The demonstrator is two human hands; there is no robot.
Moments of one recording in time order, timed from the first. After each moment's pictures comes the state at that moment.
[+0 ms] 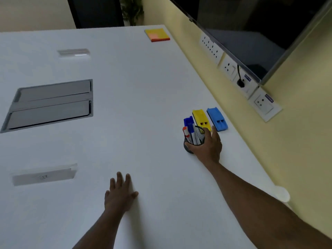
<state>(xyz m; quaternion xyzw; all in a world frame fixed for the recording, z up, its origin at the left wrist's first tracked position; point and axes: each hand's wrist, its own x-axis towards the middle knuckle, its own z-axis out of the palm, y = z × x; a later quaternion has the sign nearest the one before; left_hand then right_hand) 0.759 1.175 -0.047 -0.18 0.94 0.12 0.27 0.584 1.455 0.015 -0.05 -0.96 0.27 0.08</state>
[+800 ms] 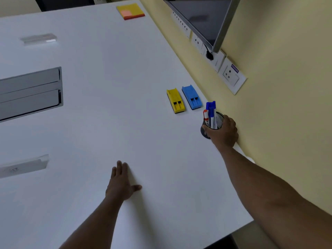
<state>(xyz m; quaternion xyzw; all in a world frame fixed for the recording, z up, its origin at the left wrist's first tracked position) 0.769 1.283 -0.057 -0.18 0.93 0.20 0.26 0.591 1.635 -0.010 -0.19 -0.94 0.25 0.10</state>
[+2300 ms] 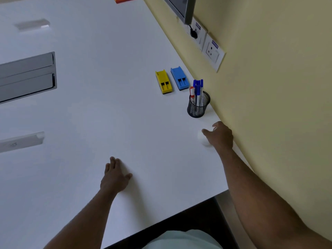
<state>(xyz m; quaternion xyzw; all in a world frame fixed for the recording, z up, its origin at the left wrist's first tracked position) 0.834 1.327 -0.038 -0.23 0.91 0.19 0.28 0.683 1.673 0.021 -0.24 -0.92 0.31 -0.07</state>
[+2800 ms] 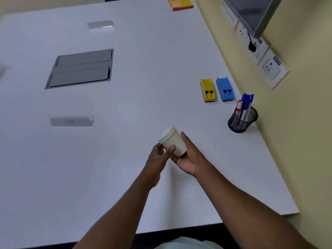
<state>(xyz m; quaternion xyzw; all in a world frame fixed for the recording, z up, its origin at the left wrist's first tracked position) 0.816 1.359 0.037 -0.28 0.59 0.75 0.09 0.740 1.476 0.030 -0.25 -0.26 0.82 -0.44</state>
